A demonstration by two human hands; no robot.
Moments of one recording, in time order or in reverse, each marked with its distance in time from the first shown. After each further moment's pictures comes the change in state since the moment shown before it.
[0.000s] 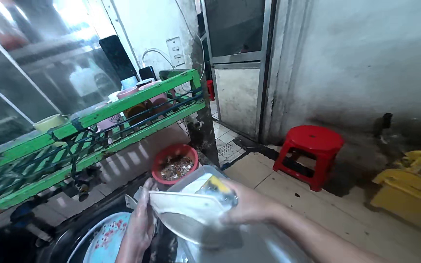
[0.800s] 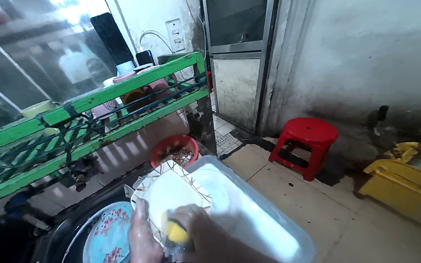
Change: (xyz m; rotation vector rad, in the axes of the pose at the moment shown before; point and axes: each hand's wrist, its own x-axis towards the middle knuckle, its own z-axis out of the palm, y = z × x) left_hand -0.041 -0.012 0.023 -0.496 0.435 -0.026; right_hand 0.037 0.067 0.133 -0.451 0.106 -0.369
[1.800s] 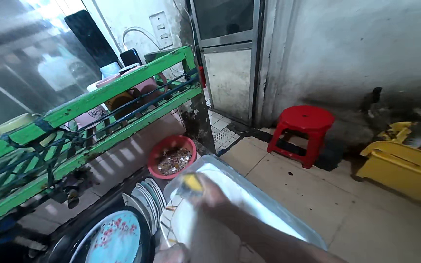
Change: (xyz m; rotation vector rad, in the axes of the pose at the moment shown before) left_hand -0.032 -0.020 -0.027 0.329 -0.412 -0.155; right_hand 0.048 0.038 -0.030 0.163 0.285 0.391
